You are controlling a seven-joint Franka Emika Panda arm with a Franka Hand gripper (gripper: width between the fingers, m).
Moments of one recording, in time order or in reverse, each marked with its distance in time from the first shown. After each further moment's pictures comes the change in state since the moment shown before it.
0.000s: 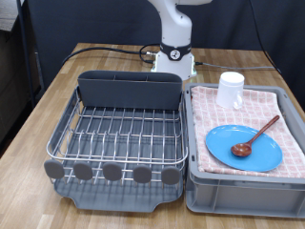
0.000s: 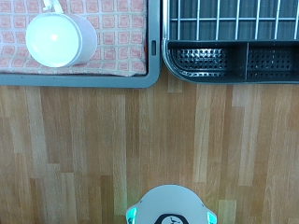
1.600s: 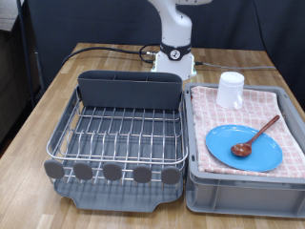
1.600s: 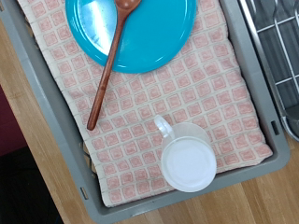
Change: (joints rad) arm 0.018 0.334 0.234 0.157 0.086 0.303 0.595
